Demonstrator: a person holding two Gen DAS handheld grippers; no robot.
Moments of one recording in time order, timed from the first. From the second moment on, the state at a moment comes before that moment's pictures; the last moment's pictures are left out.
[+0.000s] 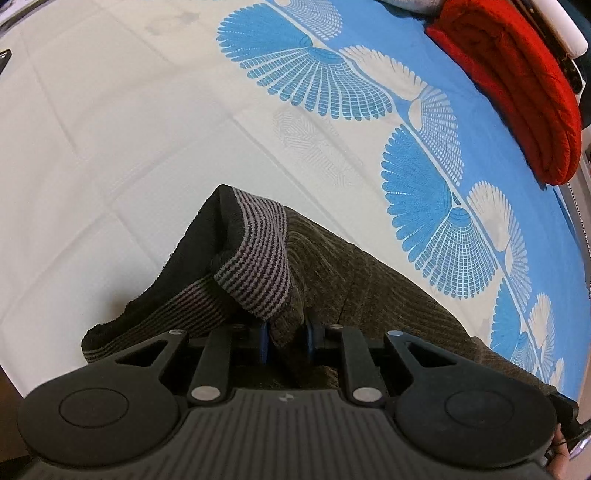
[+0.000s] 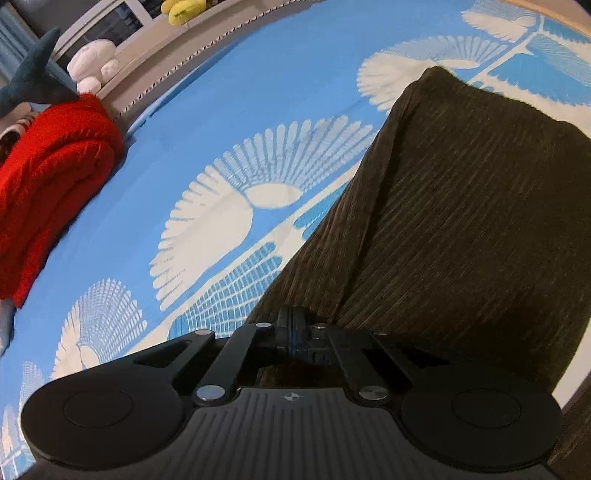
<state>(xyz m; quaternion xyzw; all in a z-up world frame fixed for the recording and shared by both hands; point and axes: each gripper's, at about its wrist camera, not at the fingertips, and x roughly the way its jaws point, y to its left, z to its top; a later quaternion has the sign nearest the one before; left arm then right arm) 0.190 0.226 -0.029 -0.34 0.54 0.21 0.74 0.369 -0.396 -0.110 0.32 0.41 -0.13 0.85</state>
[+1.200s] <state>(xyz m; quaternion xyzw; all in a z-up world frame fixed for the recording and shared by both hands) 0.179 0.226 -0.042 -0.31 0.55 0.20 0.75 0.329 -0.452 -0.092 0.34 0.40 -0.05 0.85</state>
